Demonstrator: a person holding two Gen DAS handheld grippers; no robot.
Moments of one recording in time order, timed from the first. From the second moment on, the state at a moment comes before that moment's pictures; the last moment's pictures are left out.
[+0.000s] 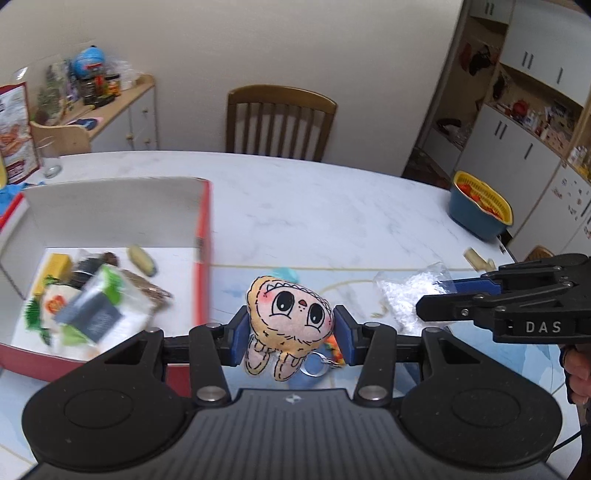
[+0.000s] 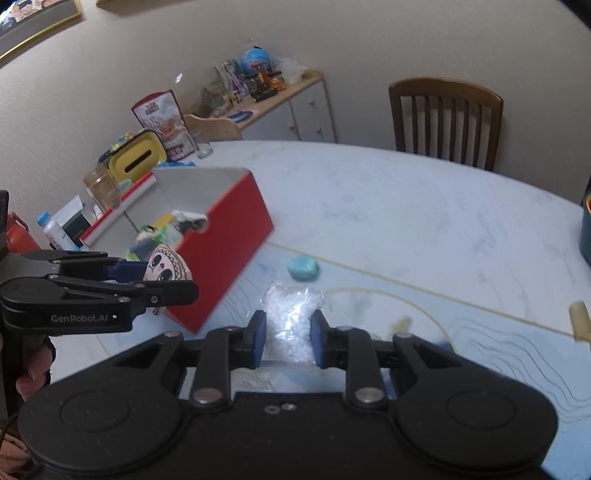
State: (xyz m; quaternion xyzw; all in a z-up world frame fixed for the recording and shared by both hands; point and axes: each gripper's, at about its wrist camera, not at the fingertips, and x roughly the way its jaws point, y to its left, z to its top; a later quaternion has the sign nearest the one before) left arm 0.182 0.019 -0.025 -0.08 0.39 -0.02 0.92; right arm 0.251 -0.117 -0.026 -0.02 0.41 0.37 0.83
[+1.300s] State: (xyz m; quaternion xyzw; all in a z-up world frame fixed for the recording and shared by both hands) left arm 0.265 0.222 -0.037 -0.04 0.43 0.02 0.90; right arm 0.283 0.106 -0.029 -0.04 0.40 0.32 0.86
